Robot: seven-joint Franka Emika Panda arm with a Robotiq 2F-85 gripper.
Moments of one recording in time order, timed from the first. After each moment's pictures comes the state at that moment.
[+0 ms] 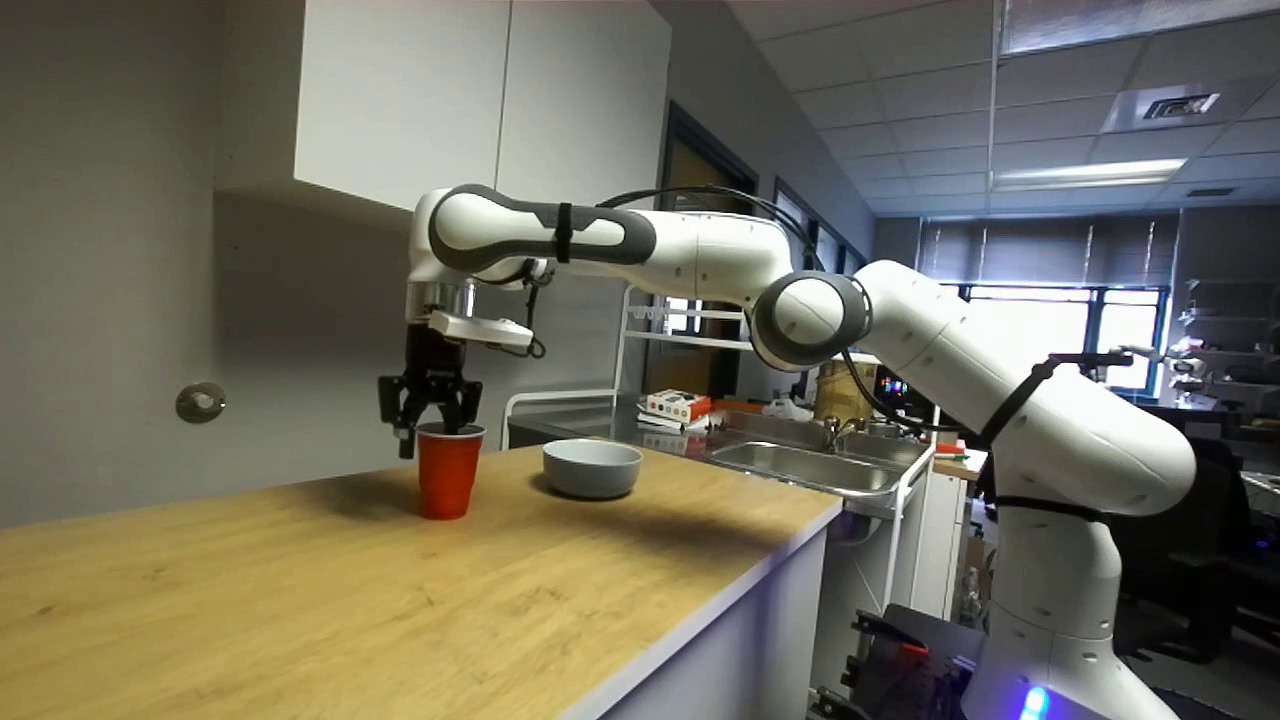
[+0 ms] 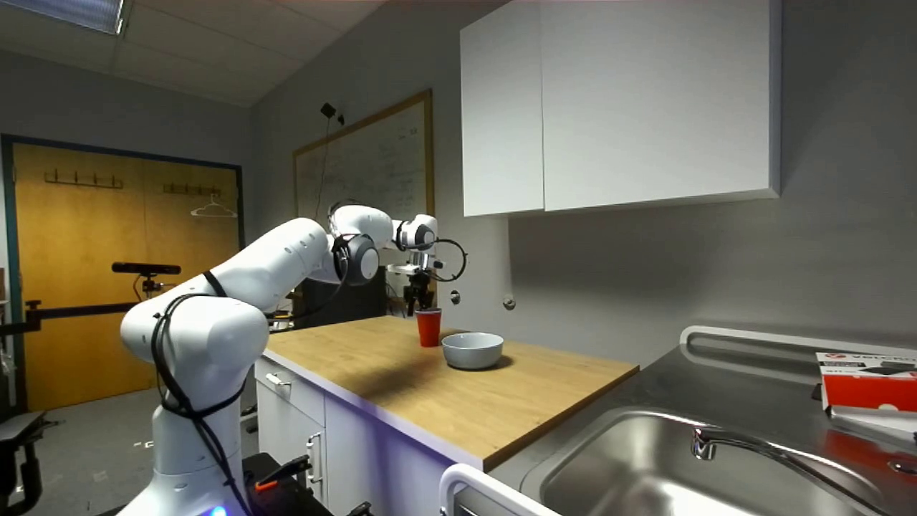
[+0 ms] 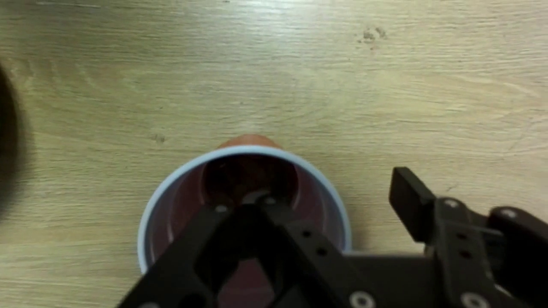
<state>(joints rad) 0.34 0.99 0.12 -0.62 -0.01 1.55 0.43</state>
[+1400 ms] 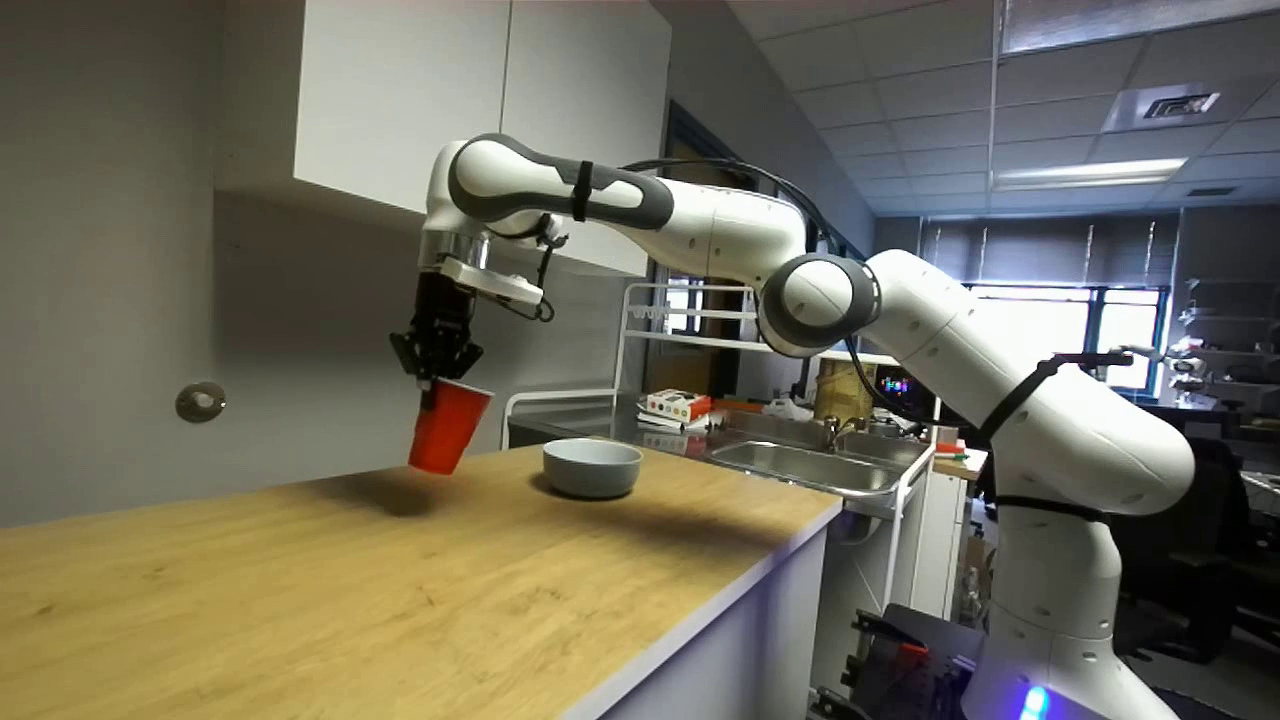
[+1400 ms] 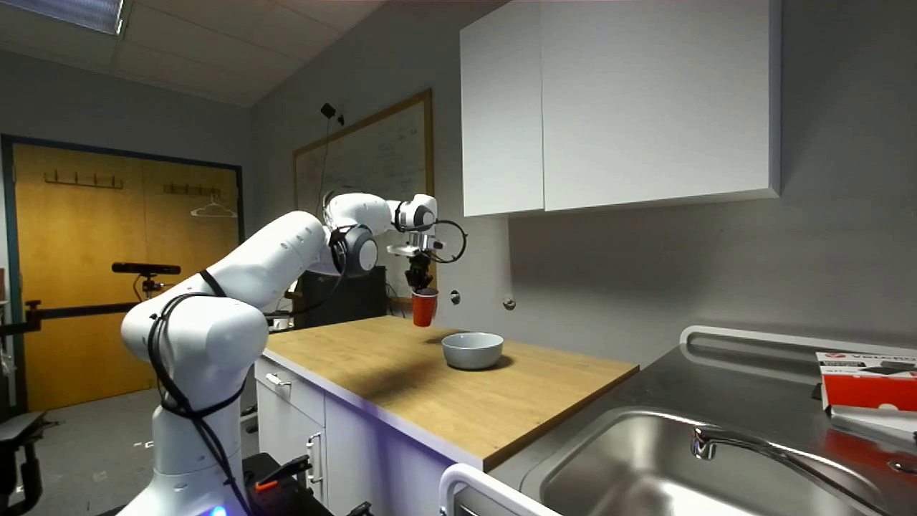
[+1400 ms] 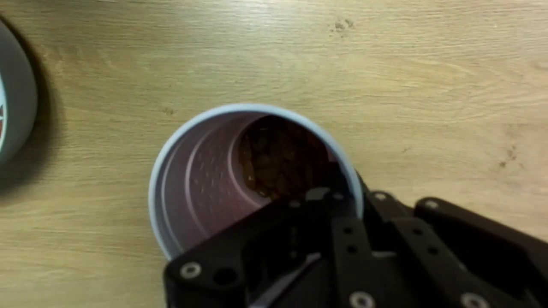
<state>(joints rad) 0.32 0.92 0.13 -0.58 0.01 1.52 0.43</state>
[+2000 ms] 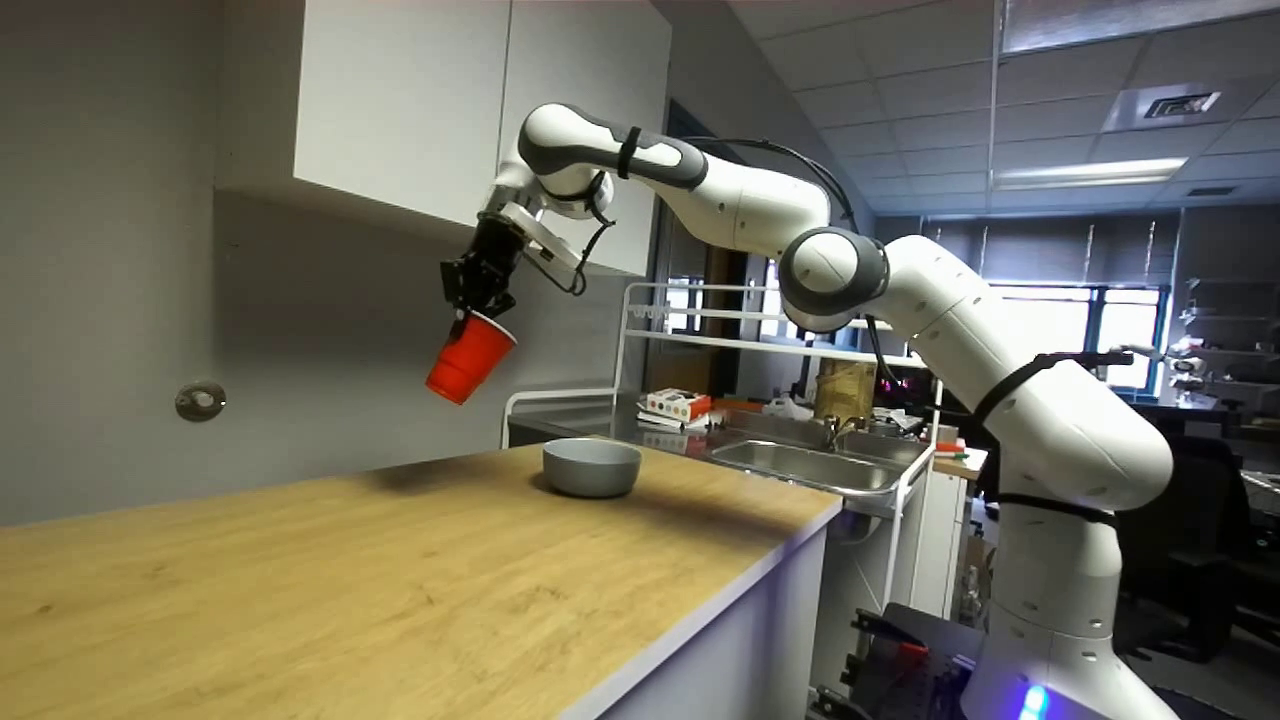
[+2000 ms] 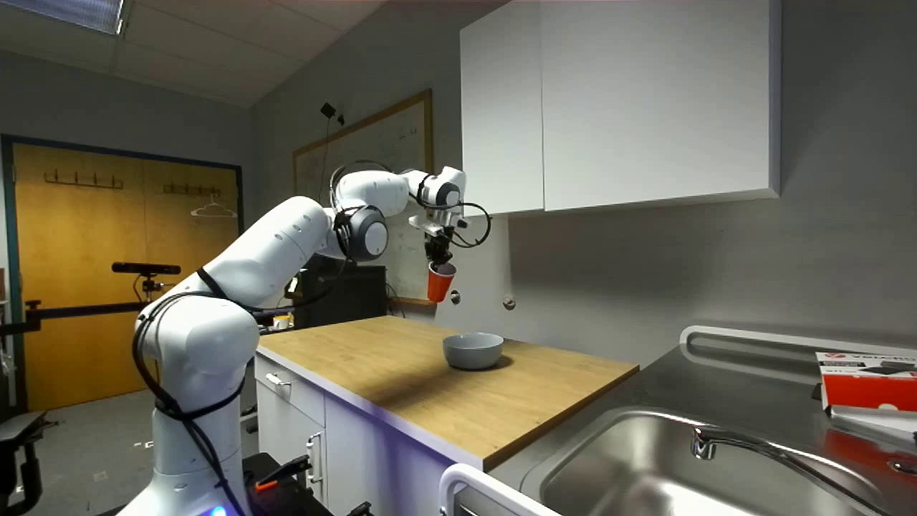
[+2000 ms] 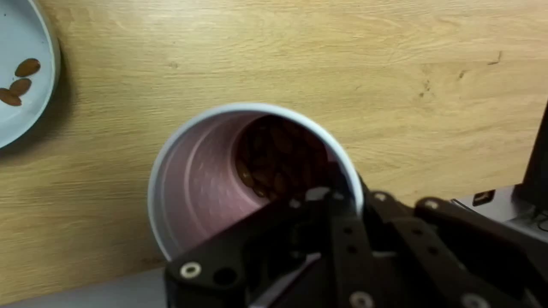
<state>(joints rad) 0.14 0.80 0.18 -0.63 0.21 1.56 0.33</state>
